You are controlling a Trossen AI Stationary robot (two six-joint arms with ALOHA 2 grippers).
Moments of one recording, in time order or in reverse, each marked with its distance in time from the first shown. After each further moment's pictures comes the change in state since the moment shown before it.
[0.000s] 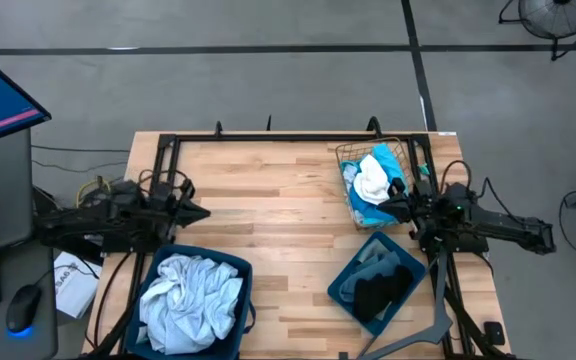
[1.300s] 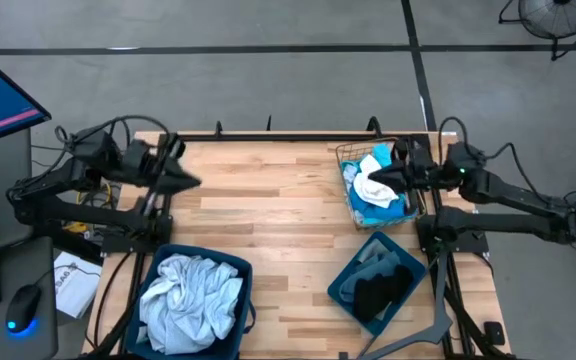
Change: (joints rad) left arm -0.002 0.660 0.898 -0.209 0.081 0.239; right arm -0.101 0.576 0.653 -0.274 -0.036 -0.265
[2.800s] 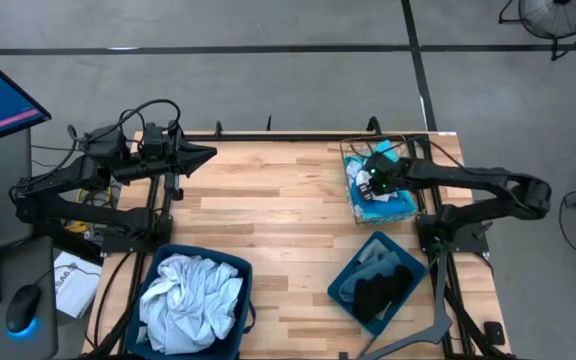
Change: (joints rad) left arm 0.000 0.054 0.000 0.007 -0.391 -0.136; right arm -0.197 0.630 -0.063 -0.540 0.515 0.370
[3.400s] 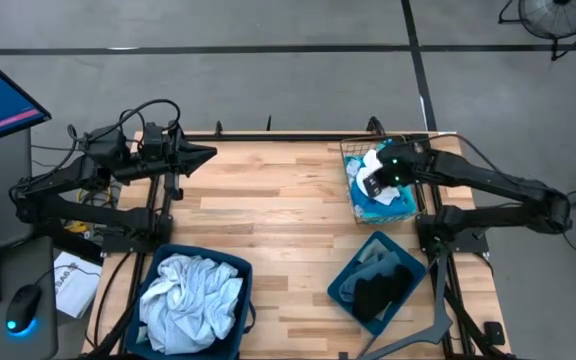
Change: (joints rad) left arm 0.000 0.000 0.000 0.000 0.000 0.000; right arm 0.051 -0.256 0.179 -0.182 -0.102 -0.042
